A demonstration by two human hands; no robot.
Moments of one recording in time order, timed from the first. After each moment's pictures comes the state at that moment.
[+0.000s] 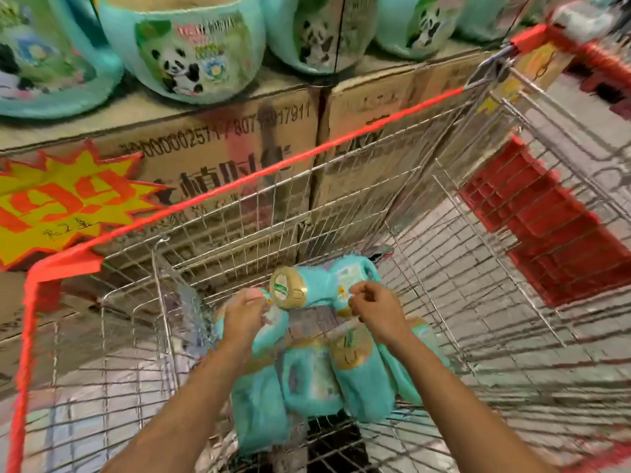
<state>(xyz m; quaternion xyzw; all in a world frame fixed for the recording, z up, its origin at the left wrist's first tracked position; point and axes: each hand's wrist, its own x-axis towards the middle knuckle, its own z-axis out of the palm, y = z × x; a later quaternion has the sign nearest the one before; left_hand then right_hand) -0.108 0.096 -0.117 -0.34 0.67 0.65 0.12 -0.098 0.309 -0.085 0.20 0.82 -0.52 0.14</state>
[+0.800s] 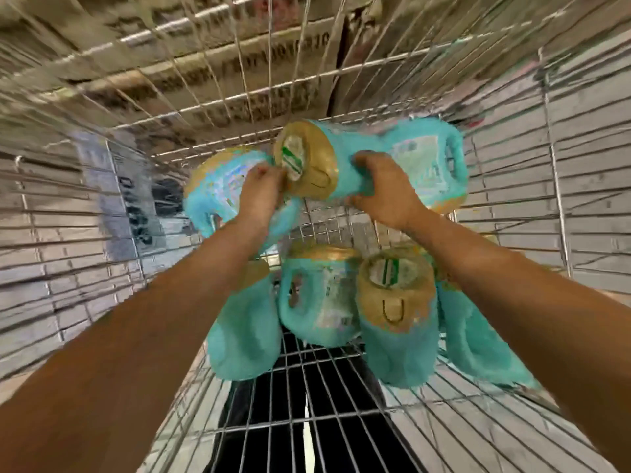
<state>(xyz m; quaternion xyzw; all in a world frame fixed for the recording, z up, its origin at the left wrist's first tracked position) -0.187 0.116 -0.342 -0.41 0.67 0.59 0.20 -0.215 0.309 -0.340 -0.08 0.92 -0.29 0.26</state>
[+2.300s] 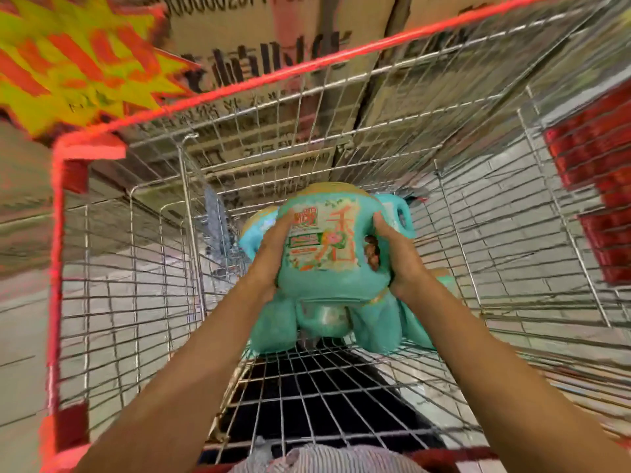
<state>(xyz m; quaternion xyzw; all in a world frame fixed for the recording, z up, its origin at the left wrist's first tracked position) -0.079 0.103 -0.114 -0.33 0.44 0.80 0.23 -0.103 0.290 -0.098 0.34 0.52 -0.73 0.28</state>
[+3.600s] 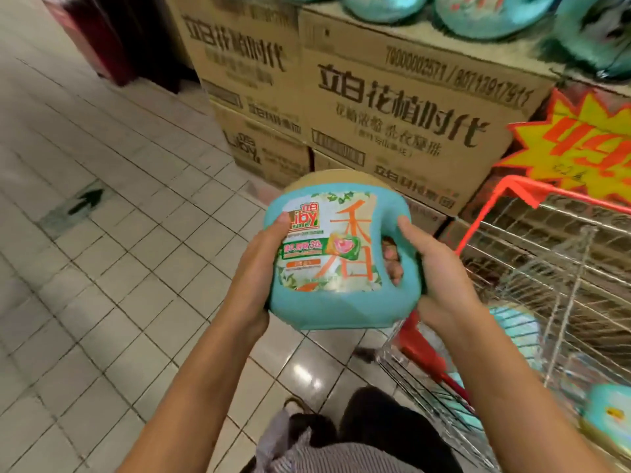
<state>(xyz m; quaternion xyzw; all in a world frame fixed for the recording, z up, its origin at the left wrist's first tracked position) 0.301 -0.174 0.057 -0.46 0.43 0.74 -0.25 0.129 -0.081 0.045 -0.05 0.53 -0.66 0.53</state>
